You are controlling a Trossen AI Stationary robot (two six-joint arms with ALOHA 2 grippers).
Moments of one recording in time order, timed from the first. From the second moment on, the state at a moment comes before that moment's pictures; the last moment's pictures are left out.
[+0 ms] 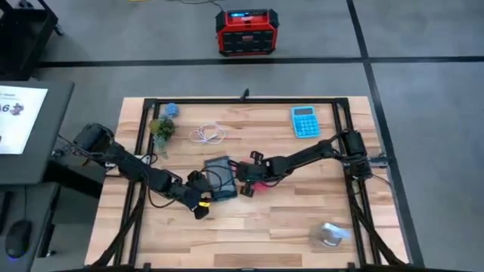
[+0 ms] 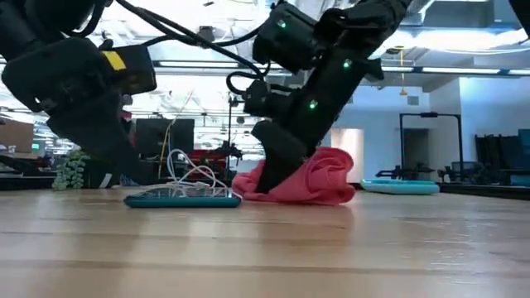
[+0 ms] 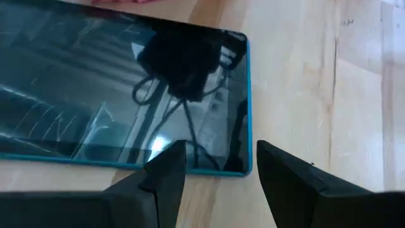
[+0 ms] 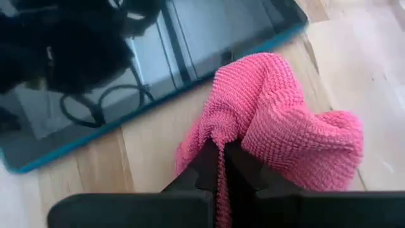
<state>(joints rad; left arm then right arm) -0.48 1.46 0.55 -0.01 -0.39 -0.74 0.10 2.01 1.23 -0.25 0.31 0.27</state>
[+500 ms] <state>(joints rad) -0.55 1.38 0.53 -0.33 -0.58 -0.94 0.12 1.76 1.20 -0.71 0.47 0.36</state>
